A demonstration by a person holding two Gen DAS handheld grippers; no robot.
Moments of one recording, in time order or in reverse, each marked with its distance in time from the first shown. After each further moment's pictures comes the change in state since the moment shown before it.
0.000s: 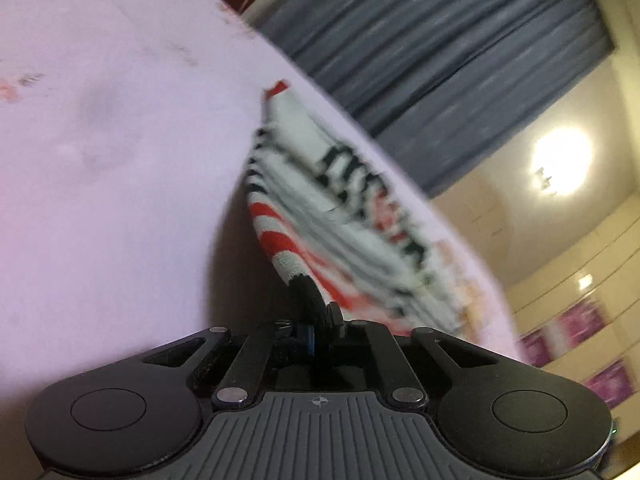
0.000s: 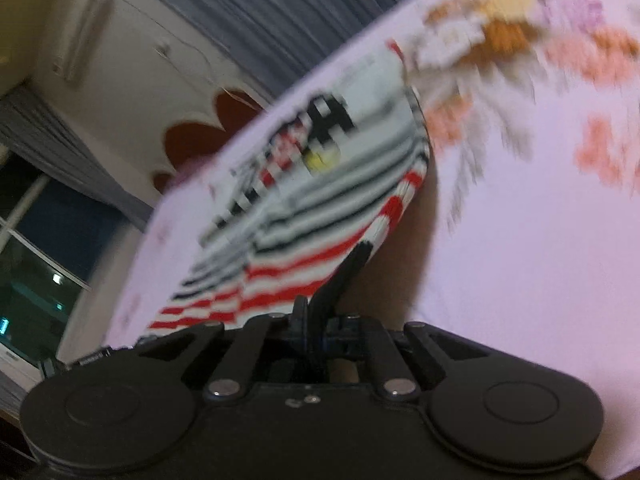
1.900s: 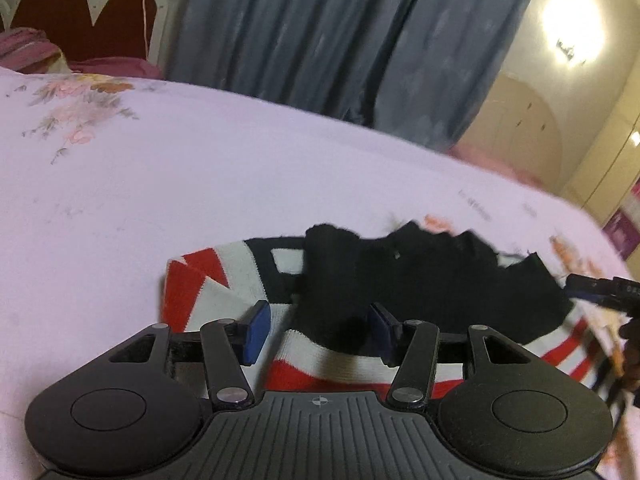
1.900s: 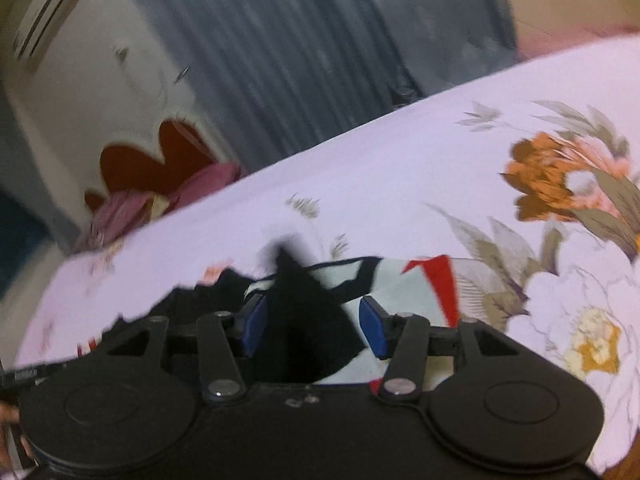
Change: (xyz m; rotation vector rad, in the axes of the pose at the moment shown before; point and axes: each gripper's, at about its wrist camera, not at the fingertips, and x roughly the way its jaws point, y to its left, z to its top) left arm 0.305 -0.074 0.254 0.451 0.119 0.153; right arm 0.270 -0.016 0.265 -0.247 -0.045 -0.252
